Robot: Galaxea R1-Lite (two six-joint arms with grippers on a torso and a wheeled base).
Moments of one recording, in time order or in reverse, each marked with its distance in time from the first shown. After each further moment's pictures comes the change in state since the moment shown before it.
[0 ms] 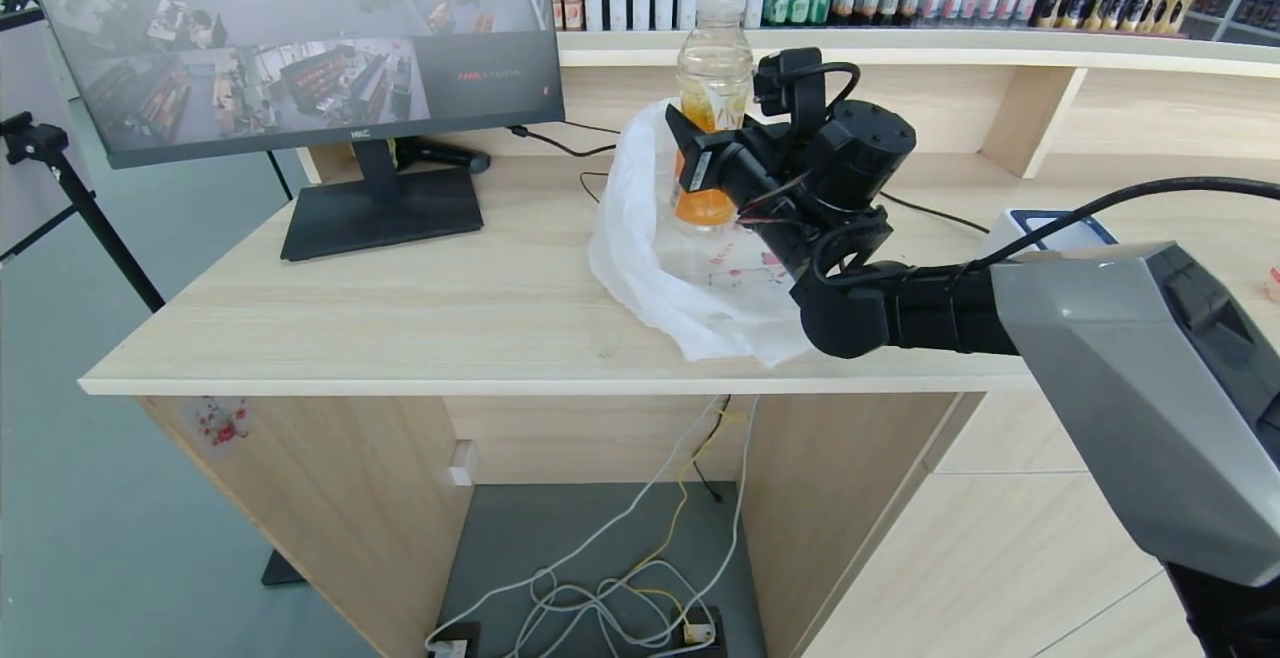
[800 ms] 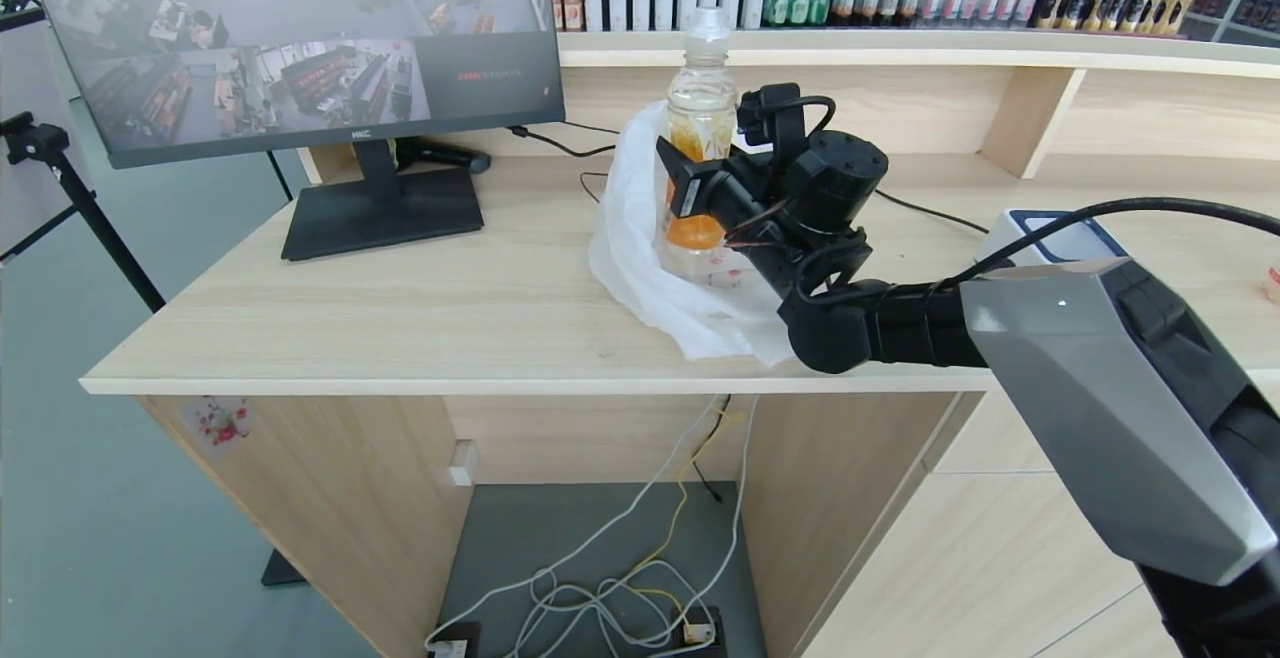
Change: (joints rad) left arm 0.000 0.000 0.000 0.000 0.000 -0.001; right arm 0.000 0.044 0.002 0.012 -0.003 0.023
